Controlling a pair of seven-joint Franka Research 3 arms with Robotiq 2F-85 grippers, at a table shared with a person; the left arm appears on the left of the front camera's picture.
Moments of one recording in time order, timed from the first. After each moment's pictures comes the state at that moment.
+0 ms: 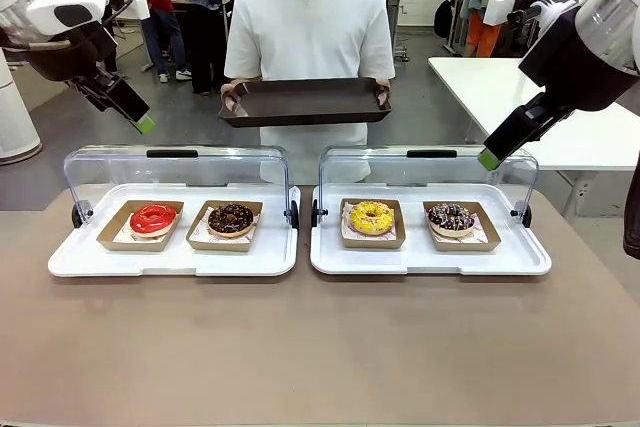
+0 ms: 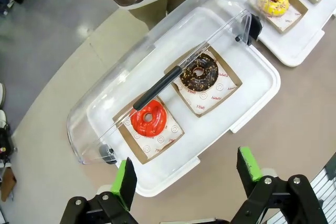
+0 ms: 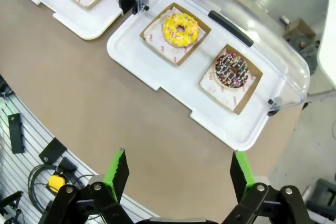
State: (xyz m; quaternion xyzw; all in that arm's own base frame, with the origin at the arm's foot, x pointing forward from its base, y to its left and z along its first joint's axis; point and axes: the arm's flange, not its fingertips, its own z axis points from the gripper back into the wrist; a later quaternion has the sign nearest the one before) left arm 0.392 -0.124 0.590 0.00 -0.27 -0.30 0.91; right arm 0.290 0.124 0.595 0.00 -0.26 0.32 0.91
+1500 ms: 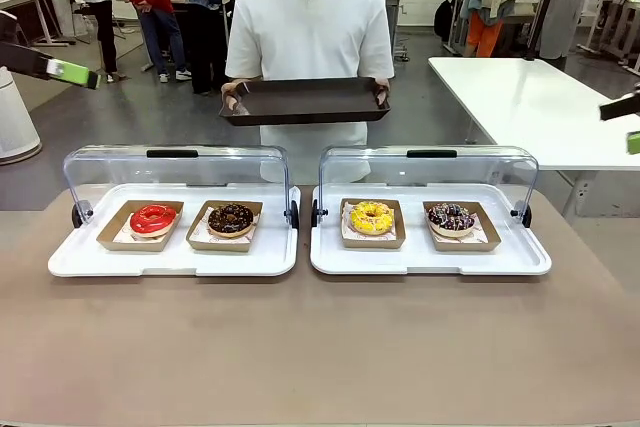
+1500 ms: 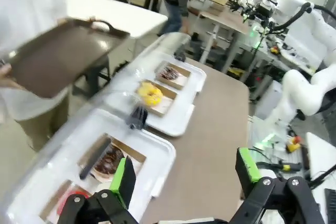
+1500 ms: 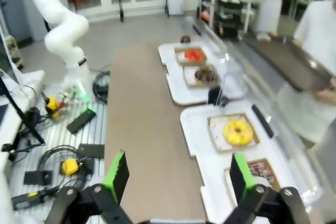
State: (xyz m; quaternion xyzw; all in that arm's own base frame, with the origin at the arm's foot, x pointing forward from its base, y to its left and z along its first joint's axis) left arm 0.432 0.034 0.563 -0.44 -0.35 -0.38 0.73; right arm 0.328 -0.118 0.555 0.35 -0.45 0.53 0.64
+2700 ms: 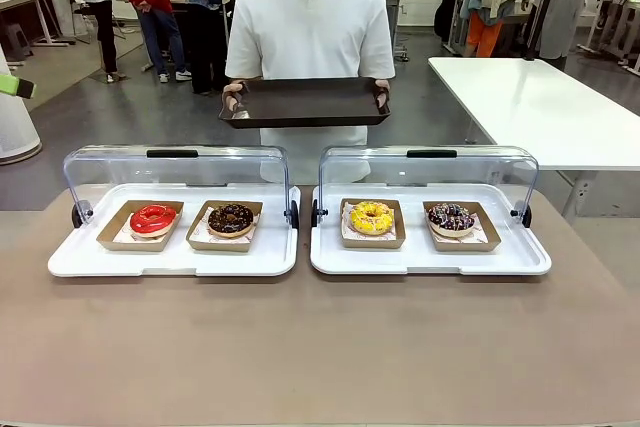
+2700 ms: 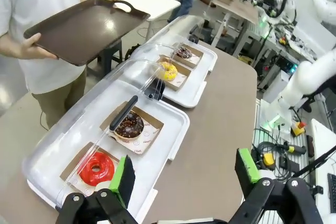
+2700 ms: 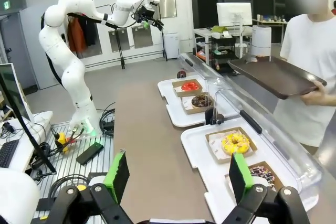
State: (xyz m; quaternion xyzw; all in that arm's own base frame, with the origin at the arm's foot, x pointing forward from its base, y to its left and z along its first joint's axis) left arm 0.421 0.110 0.561 -0.40 -0.35 -0.39 0.75; right arm 0.326 -0.187 0.524 0.42 -0.48 0.45 0.62
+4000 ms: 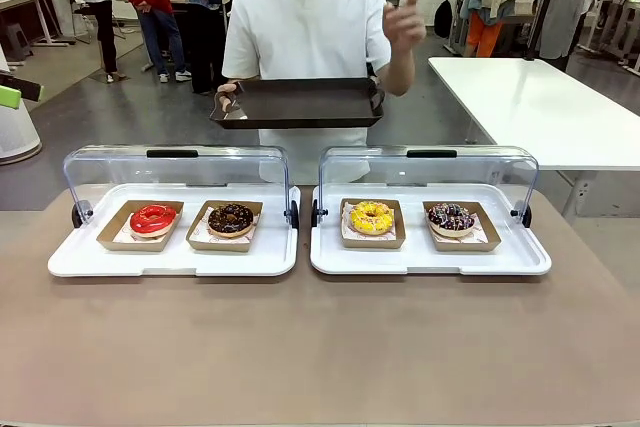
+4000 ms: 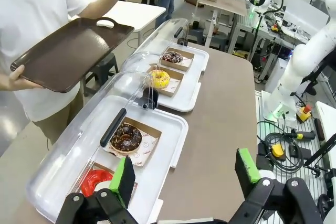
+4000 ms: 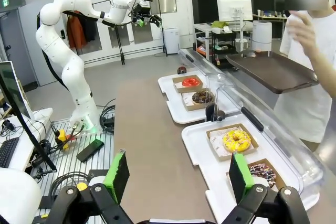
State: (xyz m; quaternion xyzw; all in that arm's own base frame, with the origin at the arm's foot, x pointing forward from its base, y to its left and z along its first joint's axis) left arm 0.406 0.096 0.556 -0.39 -0.39 -0.44 0.71; right arm 0.327 -0.182 0.526 0.42 -0.47 0.45 0.63
